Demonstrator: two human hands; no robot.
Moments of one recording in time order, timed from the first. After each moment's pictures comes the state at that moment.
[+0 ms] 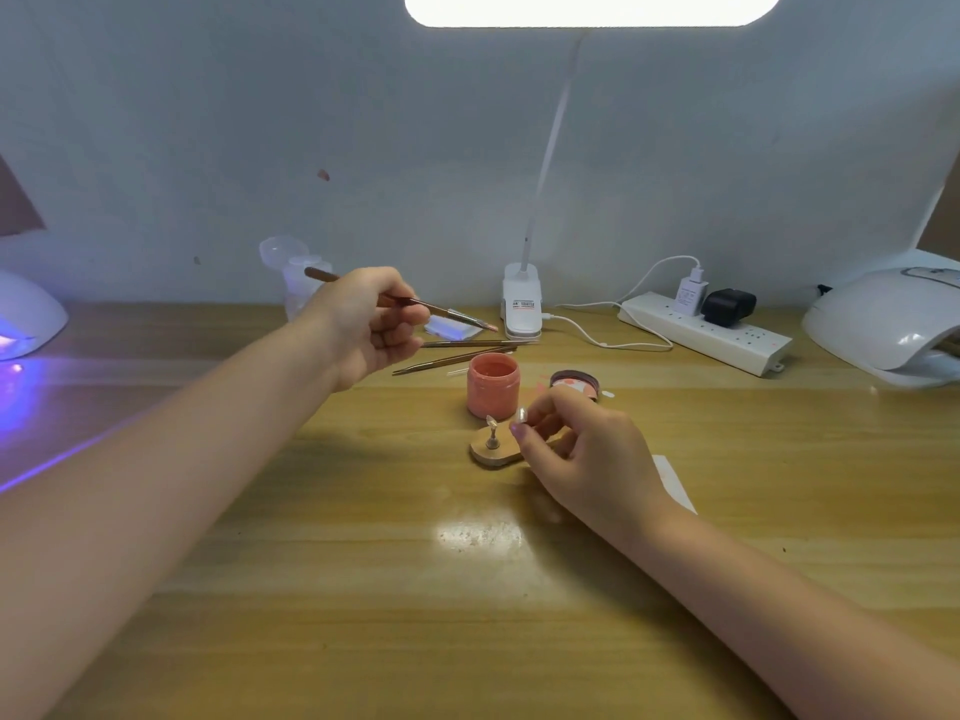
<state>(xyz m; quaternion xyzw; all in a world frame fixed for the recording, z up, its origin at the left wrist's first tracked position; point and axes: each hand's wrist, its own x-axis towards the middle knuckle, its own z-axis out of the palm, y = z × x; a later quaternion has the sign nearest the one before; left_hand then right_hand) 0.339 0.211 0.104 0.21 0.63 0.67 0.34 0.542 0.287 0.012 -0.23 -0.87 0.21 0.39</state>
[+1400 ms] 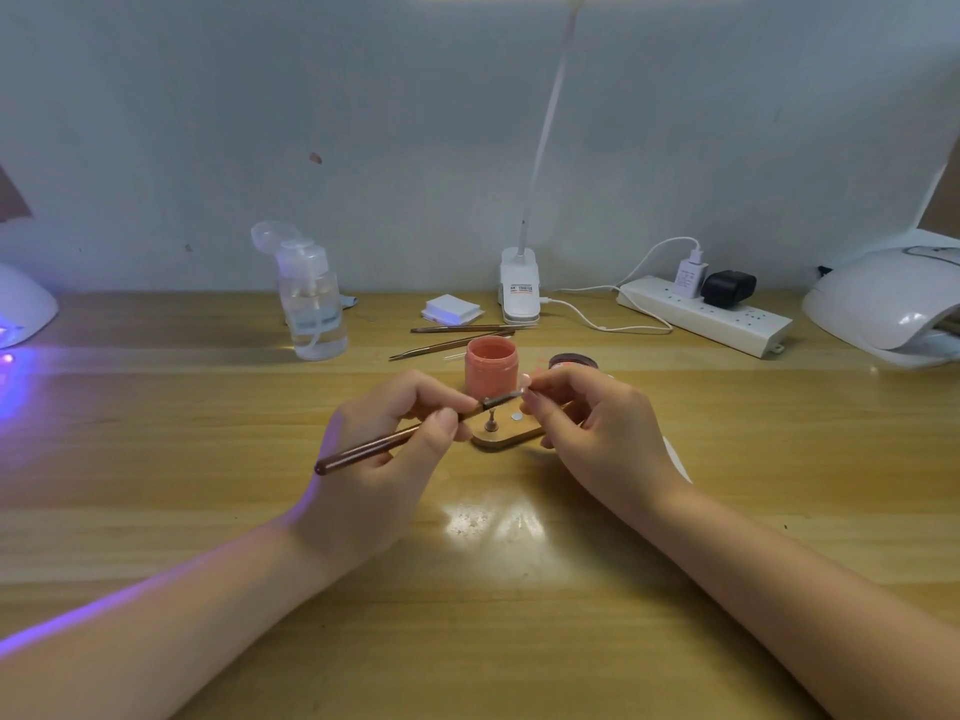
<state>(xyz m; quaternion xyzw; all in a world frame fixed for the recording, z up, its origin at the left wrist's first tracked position) 0.411 0.144 0.025 0.57 0.56 0.60 0.04 0.544 0.292 0.013 -0.23 -0.83 0.31 0.41</state>
